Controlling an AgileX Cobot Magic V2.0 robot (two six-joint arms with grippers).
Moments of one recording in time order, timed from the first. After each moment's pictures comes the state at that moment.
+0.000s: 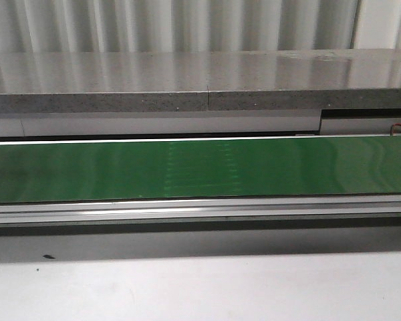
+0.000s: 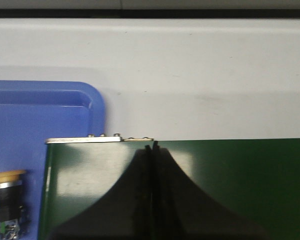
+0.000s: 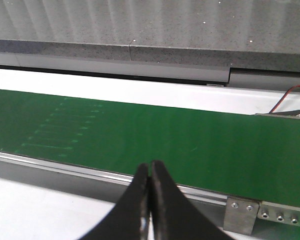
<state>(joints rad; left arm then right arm) -0.02 1.46 -1.22 -0.02 0.75 0.01 0.32 0.25 -0.29 0.01 0.34 0.14</state>
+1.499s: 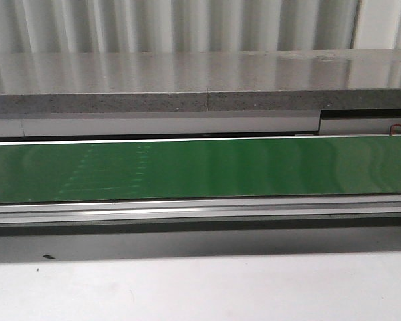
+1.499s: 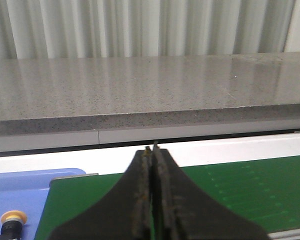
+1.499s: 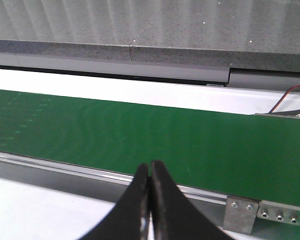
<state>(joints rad) -0.14 0.06 -0.32 -0.03 0.40 0.01 0.32 0.25 -0.29 0.01 0.34 0.14</state>
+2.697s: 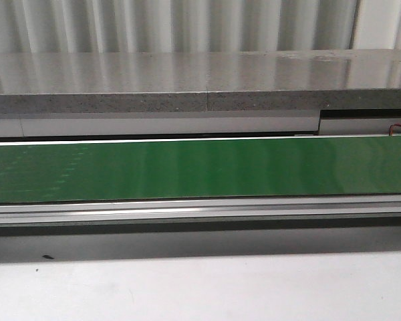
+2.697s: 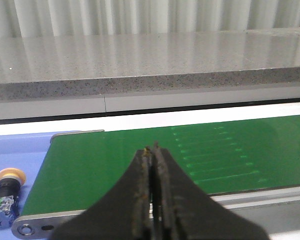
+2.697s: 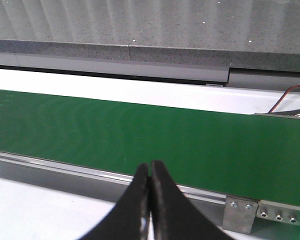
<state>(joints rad) -0.14 0.00 0.00 0.00 0.16 0.01 0.32 0.25 -0.29 0.01 0.34 0.14</state>
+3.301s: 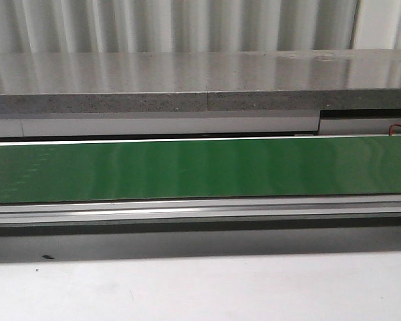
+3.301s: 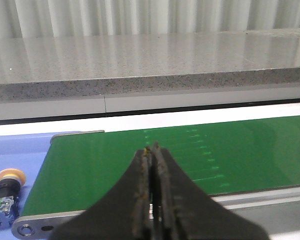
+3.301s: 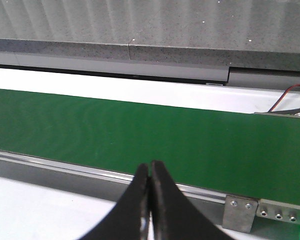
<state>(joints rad) -0.14 0.00 0.00 0.00 0.16 0.01 0.32 0.25 -0.29 0.01 0.34 0.14</state>
